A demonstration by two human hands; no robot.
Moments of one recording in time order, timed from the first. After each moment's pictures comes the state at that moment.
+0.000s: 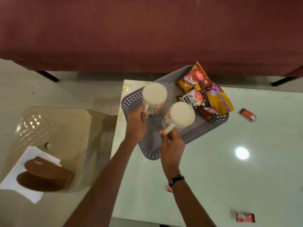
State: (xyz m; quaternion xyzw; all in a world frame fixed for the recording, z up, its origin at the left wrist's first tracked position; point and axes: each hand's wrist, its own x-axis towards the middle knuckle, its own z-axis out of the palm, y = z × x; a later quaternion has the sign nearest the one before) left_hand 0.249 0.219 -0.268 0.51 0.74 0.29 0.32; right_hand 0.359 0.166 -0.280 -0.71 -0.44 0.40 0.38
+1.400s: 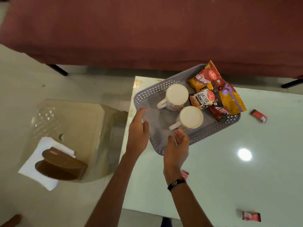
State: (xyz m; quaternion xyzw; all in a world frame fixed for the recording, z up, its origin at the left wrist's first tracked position) left_hand 0.225 0.169 -0.264 0.49 0.74 0.32 0.32; right_hand 0.326 0.148 -0.269 -0.76 -0.21 0.46 0.42
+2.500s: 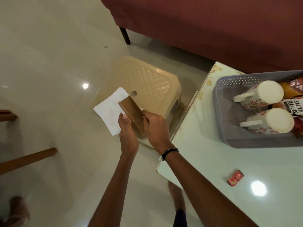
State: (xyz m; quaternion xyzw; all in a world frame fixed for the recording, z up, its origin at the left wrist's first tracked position) left_hand 0.068 -0.025 -0.272 0.05 0.78 0.55 0.28; right_hand 0.124 0.048 -0.258 -0.41 -0.82 0.40 0.09
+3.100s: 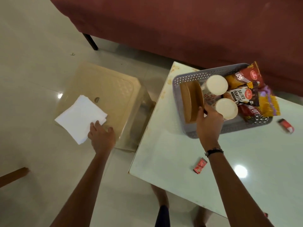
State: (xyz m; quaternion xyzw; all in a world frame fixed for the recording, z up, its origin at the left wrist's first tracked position) left_hand 0.079 0.002 -0.280 0.18 0.94 0.14 0.24; right_hand 0.325 0.164 -0.252 -0.67 -0.66 0.24 0.24
